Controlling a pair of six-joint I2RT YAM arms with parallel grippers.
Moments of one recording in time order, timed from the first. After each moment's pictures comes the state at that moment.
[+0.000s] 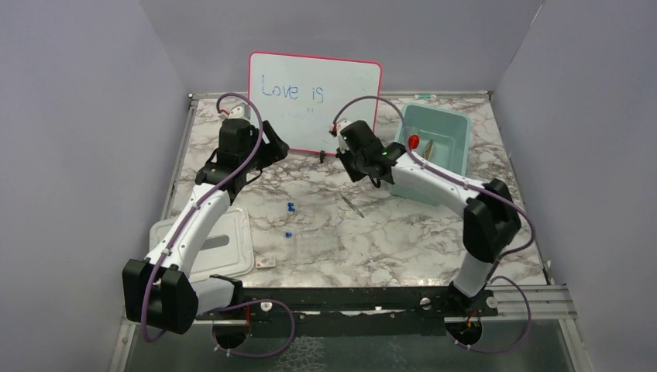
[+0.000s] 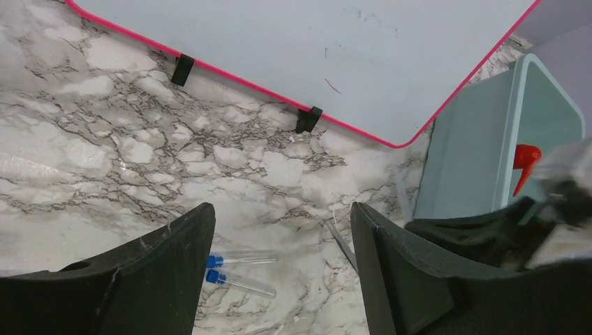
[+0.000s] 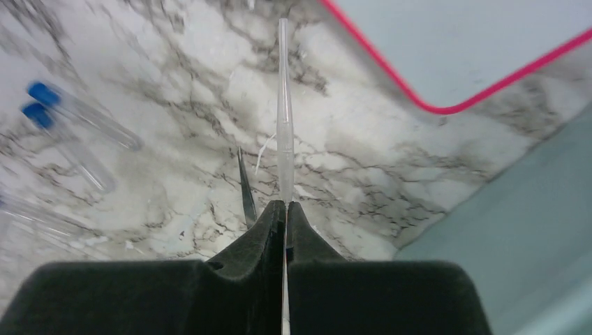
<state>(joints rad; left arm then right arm) -0.25 1.22 1.01 -0.30 0.04 -0.60 0.74 1.83 1.41 -0.49 0.14 0.01</state>
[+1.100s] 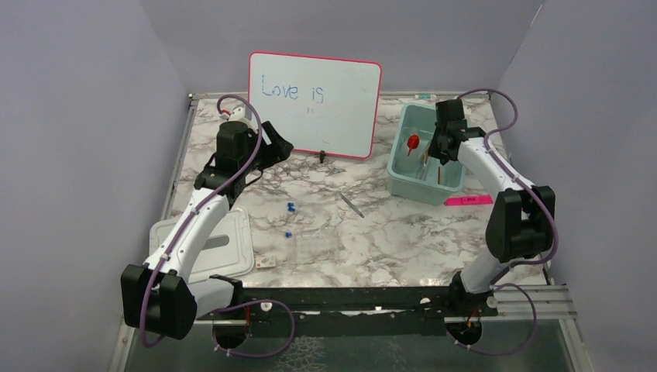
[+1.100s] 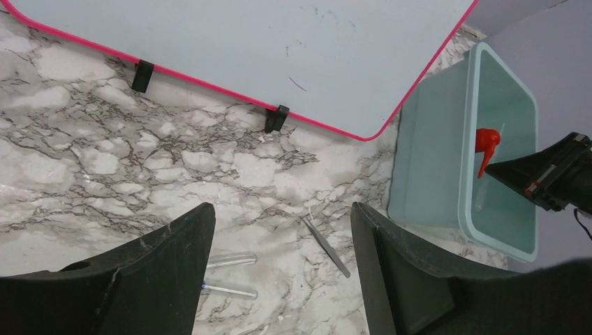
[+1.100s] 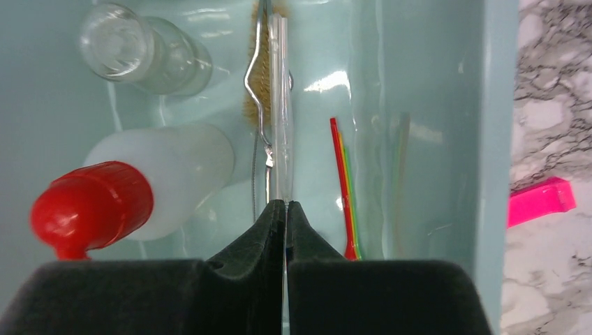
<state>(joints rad) -0.25 1.18 0.97 -0.22 0.13 -0.61 0.13 1.64 1.29 -0.56 0.30 0.40</state>
